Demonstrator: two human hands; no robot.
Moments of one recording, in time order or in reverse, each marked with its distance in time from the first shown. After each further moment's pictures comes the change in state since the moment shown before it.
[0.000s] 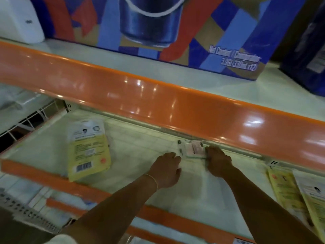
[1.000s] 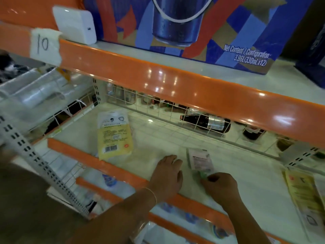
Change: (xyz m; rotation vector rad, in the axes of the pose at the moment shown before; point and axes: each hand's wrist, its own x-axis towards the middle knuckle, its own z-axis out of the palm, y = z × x) left_hand -0.088 0.011 0.001 -0.106 0.225 -0.160; right_hand -0.125 -0.044 0.020 0.669 0.060 0.119
